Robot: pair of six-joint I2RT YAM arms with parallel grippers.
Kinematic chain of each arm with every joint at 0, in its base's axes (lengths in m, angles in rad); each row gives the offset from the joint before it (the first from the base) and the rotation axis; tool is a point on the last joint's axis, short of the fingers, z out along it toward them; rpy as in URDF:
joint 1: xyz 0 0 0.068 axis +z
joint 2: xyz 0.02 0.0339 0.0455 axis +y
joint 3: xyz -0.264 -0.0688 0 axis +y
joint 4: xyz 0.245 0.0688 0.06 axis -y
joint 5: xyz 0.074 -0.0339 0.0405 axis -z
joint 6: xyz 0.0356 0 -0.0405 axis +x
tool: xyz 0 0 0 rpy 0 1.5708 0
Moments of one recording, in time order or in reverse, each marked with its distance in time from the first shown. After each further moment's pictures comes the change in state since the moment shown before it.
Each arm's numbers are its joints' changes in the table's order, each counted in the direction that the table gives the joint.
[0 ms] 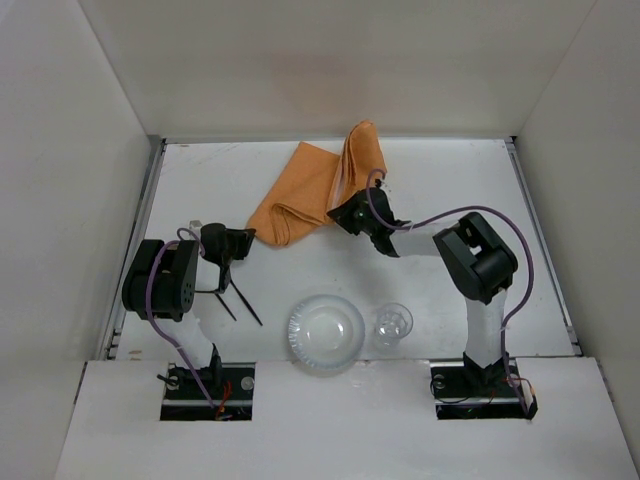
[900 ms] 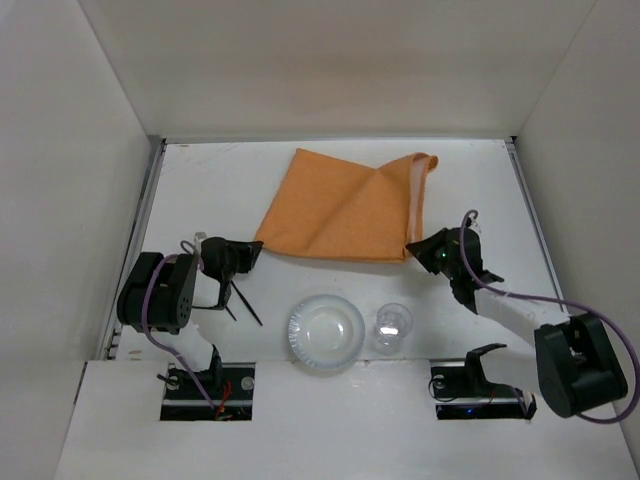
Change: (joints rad) left arm -0.017 -0.078 0.139 0.075 0.070 -0.040; right arm -0.309 -0.795 0.673 -0.152 -0.031 -0.114
